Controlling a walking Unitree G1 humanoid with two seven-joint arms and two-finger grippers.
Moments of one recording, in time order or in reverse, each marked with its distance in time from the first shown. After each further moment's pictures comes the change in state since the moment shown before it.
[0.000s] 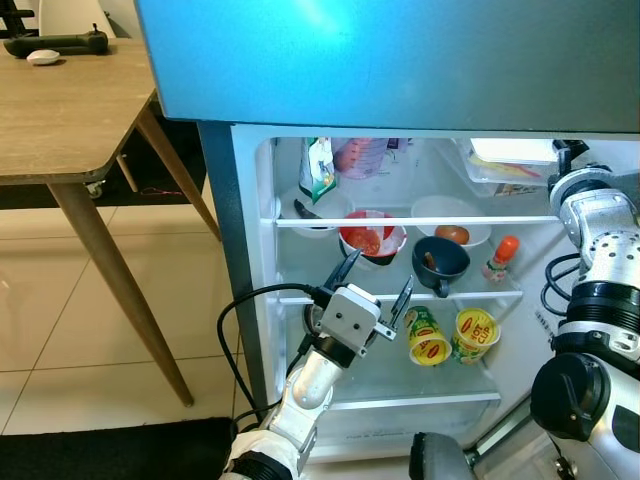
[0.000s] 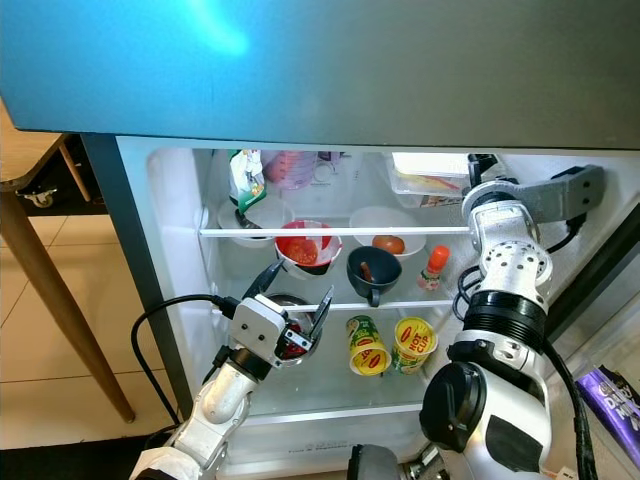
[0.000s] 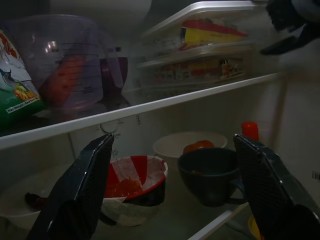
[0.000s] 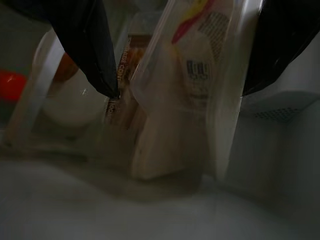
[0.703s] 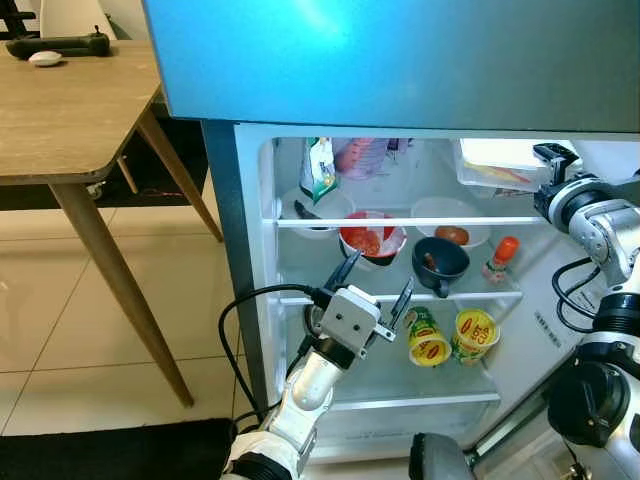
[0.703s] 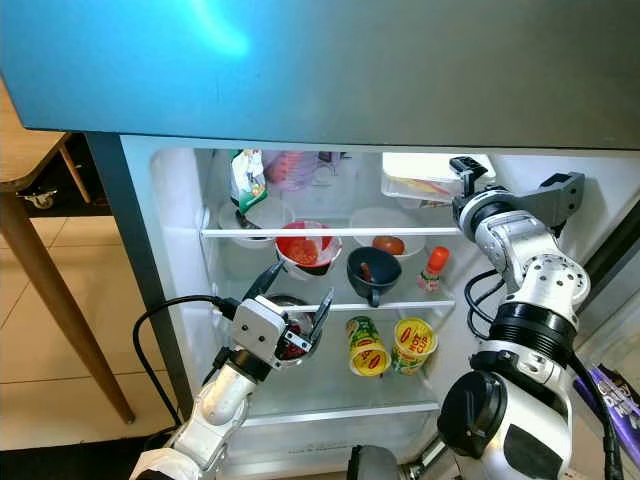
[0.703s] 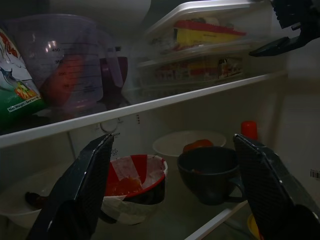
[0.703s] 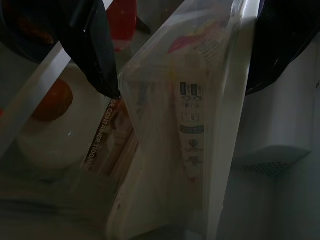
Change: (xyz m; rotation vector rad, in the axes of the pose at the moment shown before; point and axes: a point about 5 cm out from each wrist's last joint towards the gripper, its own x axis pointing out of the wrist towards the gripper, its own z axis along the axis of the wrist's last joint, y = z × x) left arm -0.001 -0.001 -0.001 -0.002 0.006 -0.002; right arm -0.008 -0.005 0.005 -0.041 0.235 0.075
